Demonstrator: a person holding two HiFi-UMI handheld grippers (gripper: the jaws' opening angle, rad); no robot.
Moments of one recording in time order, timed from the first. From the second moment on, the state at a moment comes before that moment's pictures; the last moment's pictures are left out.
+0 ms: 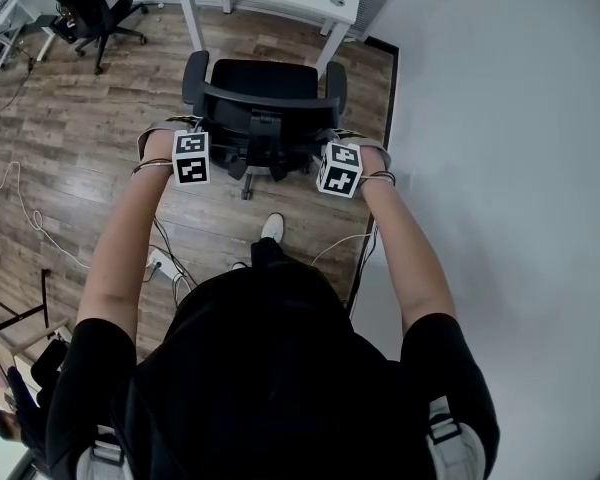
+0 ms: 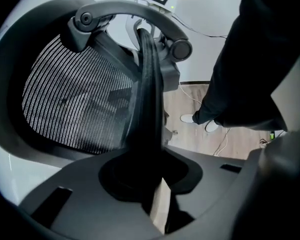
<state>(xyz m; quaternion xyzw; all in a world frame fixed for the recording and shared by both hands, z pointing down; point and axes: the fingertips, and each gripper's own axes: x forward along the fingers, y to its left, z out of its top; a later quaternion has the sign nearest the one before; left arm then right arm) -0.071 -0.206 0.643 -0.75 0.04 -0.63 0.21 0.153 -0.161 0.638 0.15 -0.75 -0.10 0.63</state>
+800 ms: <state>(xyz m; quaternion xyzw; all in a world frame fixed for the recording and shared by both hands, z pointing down) -0.096 -0.373 0.609 -0.75 0.02 -0.64 0.17 0.127 -0.330 0.595 0.12 -0.76 -0.08 0.63</state>
